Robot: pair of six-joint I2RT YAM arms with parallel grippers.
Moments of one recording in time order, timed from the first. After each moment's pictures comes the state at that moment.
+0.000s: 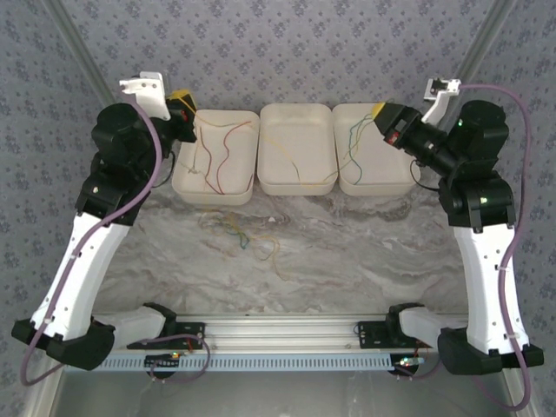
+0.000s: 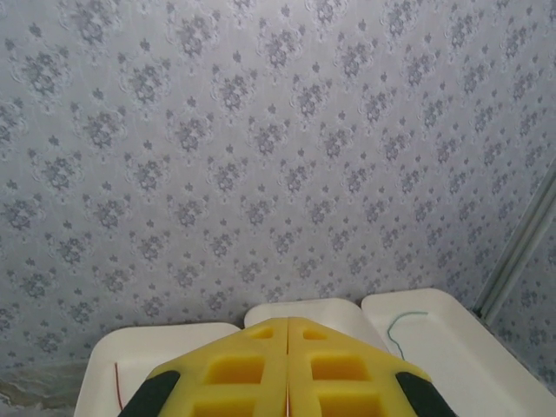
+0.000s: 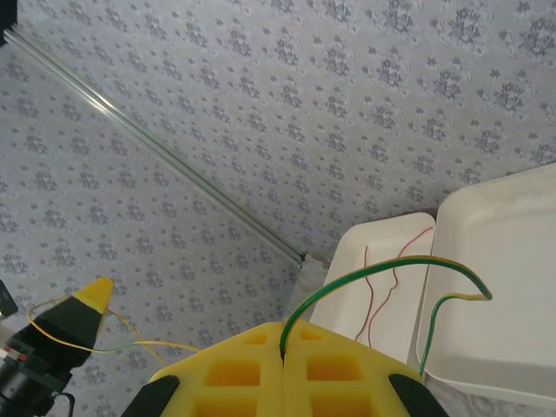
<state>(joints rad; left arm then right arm) -0.44 1.18 1.62 -0.44 -0.10 -0.18 0.15 1.13 1.67 -0.61 -0.48 0.72</state>
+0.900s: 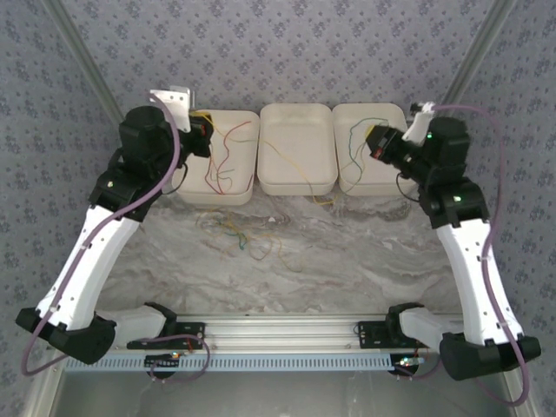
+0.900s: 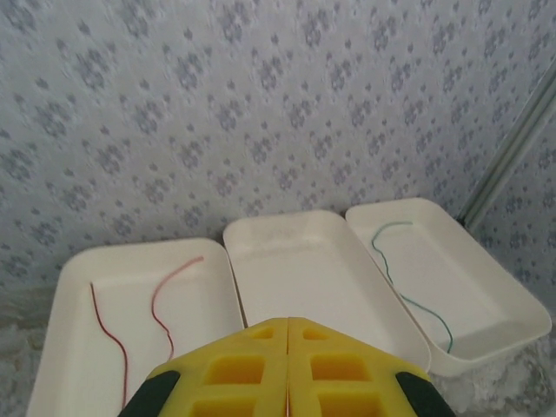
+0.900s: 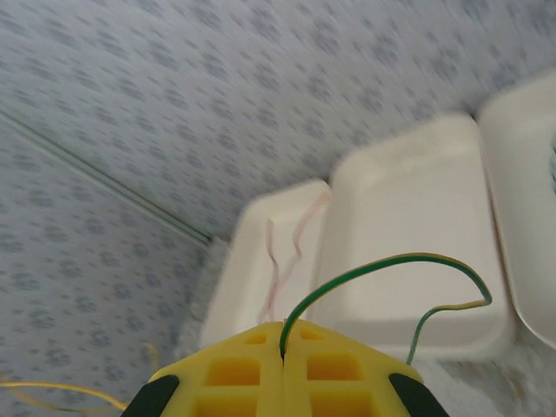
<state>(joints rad) -0.49 1.21 1.56 -0.56 -0.07 -0.19 0.16 1.10 1.34 -0.54 -0.32 0.63</state>
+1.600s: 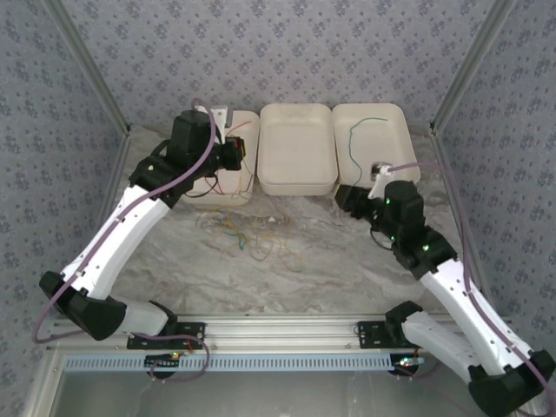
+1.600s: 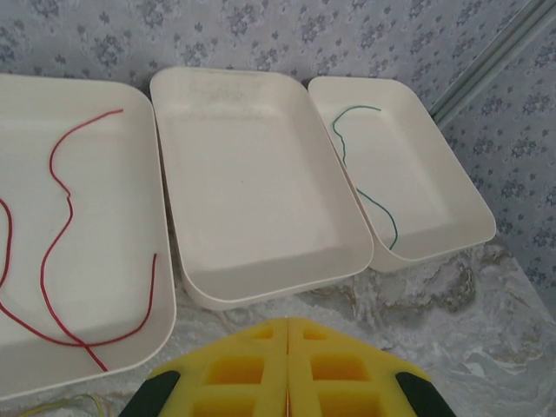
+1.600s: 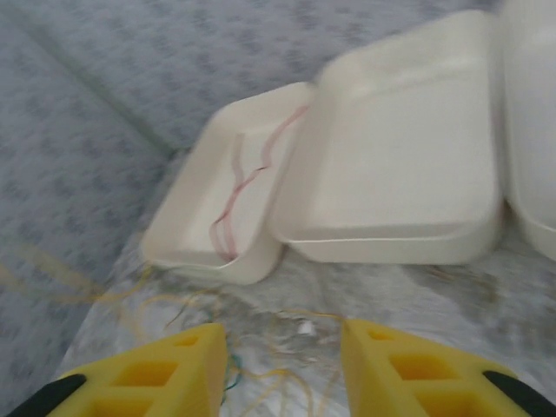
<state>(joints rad) -0.58 1.37 1.58 -0.72 -0.01 -0.43 0.54 0.84 0.84 -0.32 -0.05 0.54</state>
